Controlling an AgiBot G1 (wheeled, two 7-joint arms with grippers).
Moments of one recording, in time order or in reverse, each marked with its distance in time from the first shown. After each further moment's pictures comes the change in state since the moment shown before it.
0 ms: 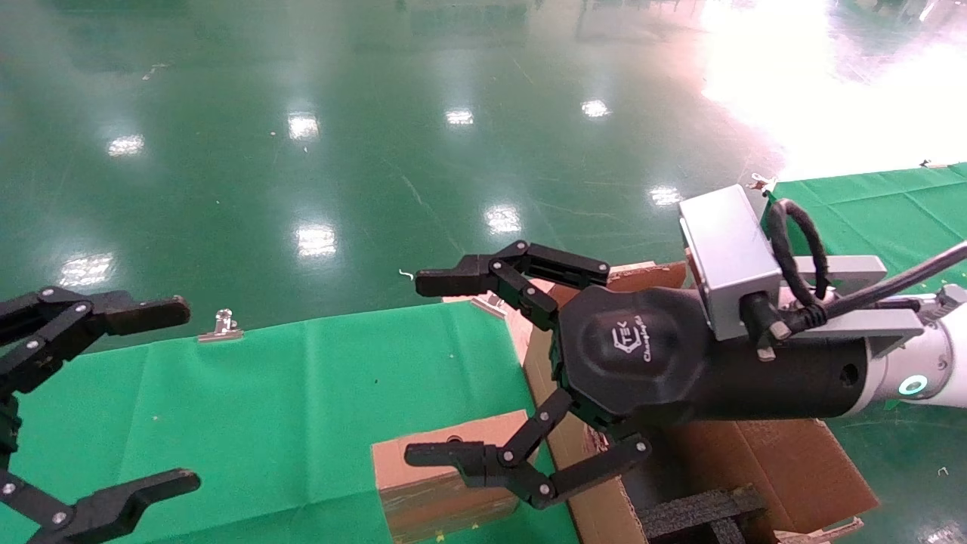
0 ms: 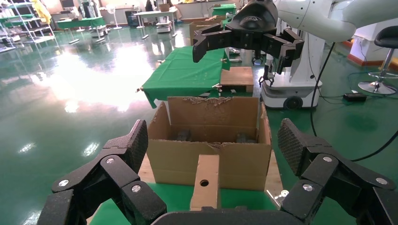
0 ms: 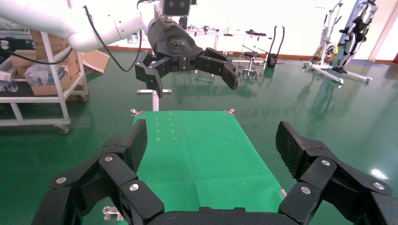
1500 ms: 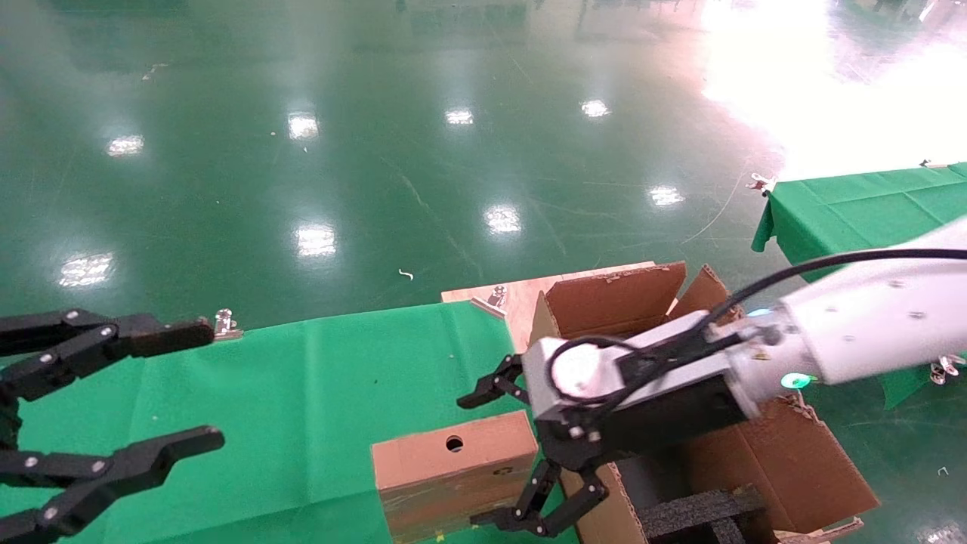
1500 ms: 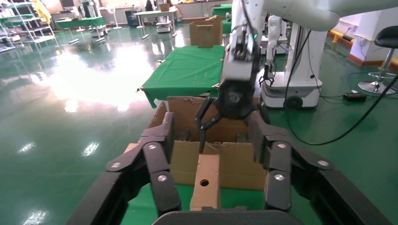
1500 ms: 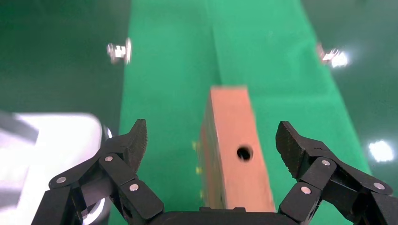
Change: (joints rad) left arm -0.001 0.000 0.002 0.001 -0.001 0.000 0.001; right arm 0.318 -0.063 -0.341 -0.021 -0.531 -0.062 0.095
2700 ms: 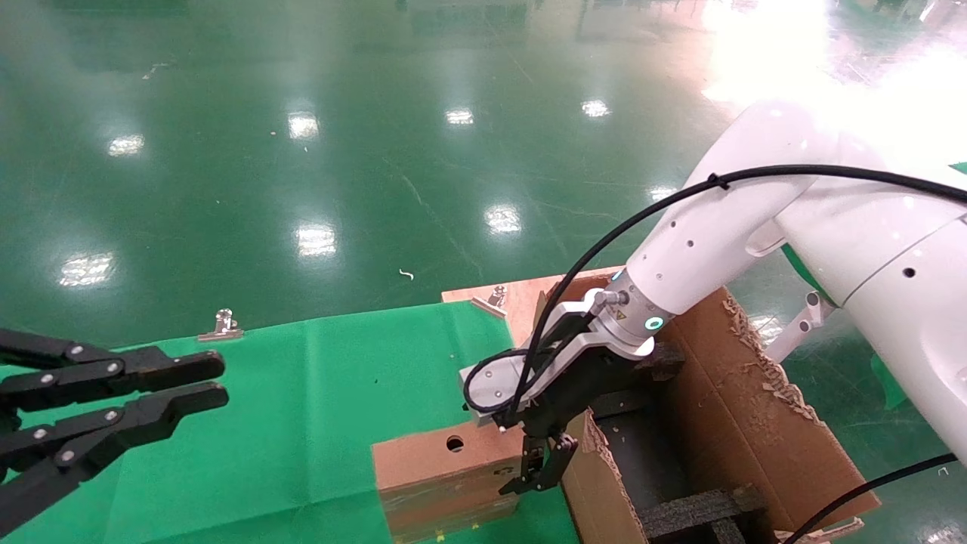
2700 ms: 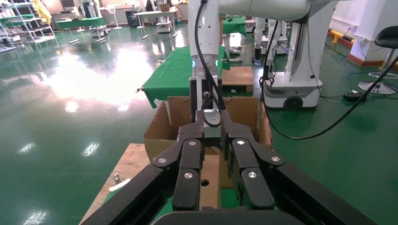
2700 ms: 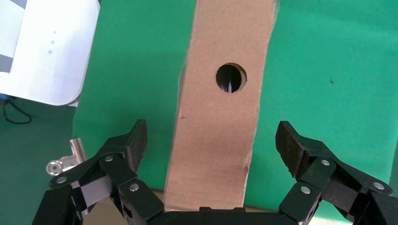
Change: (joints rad) left arm 0.000 -0.001 0.002 0.000 -0.001 -0.001 0.001; right arm 0.369 -0.336 -0.516 -0.425 -0.283 -0.001 -0.247
